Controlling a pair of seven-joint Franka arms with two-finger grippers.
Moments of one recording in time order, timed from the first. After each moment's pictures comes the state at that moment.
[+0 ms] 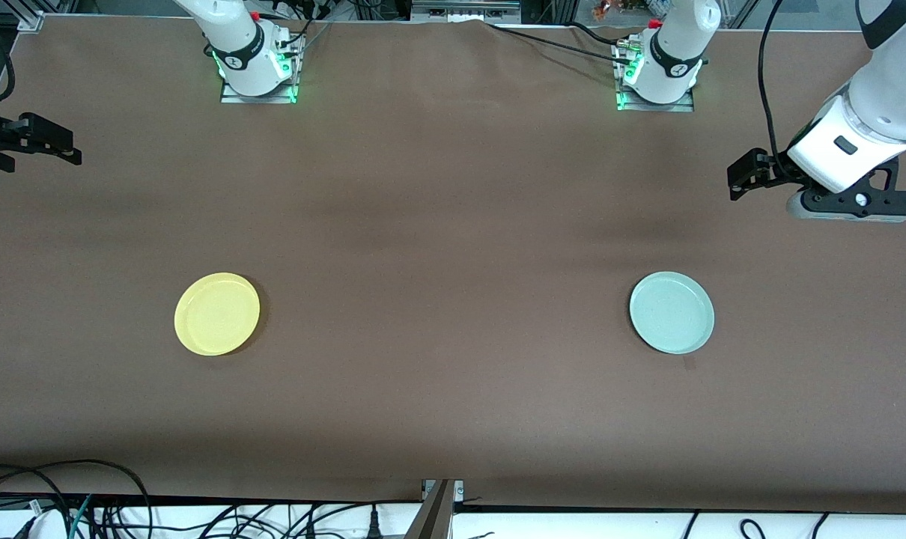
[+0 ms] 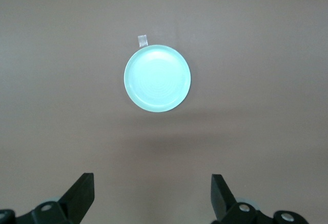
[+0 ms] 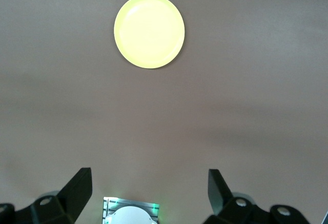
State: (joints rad) left arm 0.01 0.07 -0.17 -1.55 0.04 1.57 -0.11; right arm 0.00 0.02 -0.07 -1.56 -0.02 1.45 -0.21
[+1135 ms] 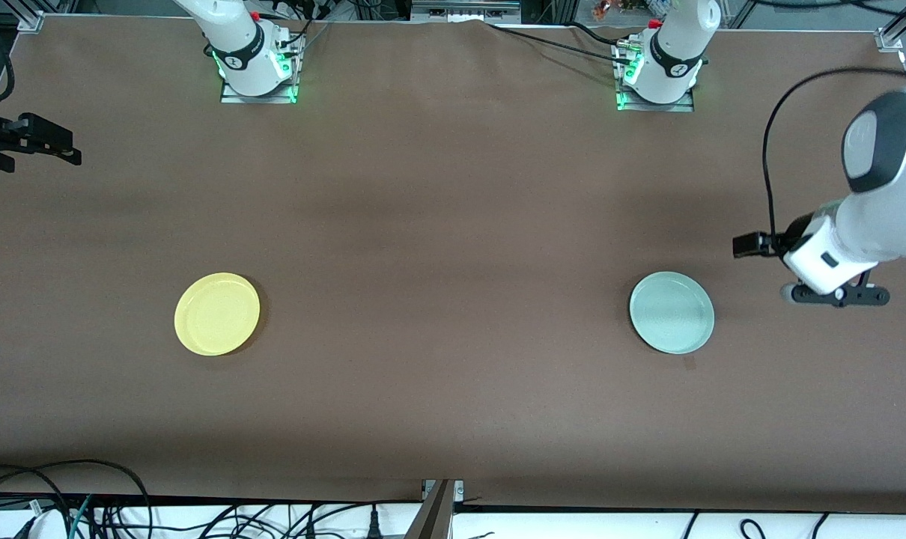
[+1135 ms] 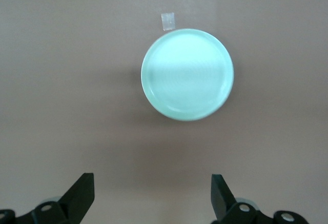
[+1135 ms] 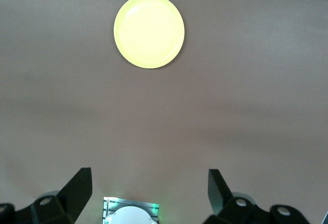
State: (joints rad) left arm 0.14 0.33 -0.16 -1.59 0.07 1.71 -0.03; right arm -0.01 0.02 -0.07 -1.56 -0.02 1.45 -0.21
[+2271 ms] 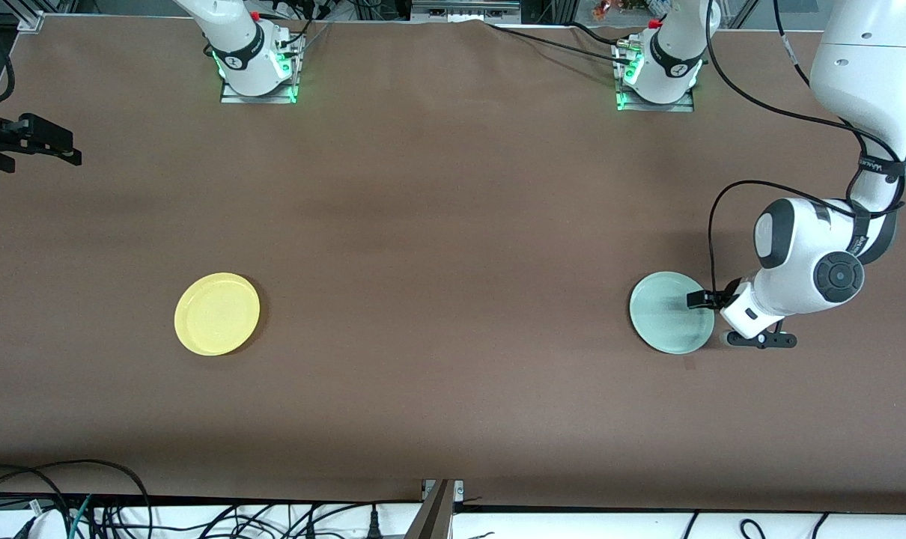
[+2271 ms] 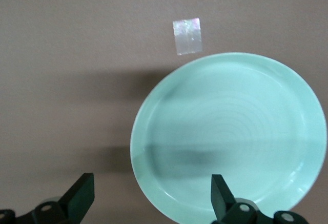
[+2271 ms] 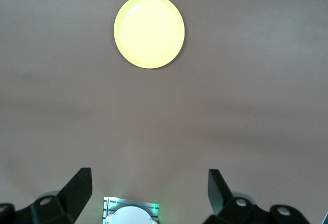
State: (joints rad) left arm 0.19 0.57 -0.16 -1.80 0.13 2.25 -0.01; right arm -0.01 0.02 -0.07 -1.56 -0.02 1.45 -0.21
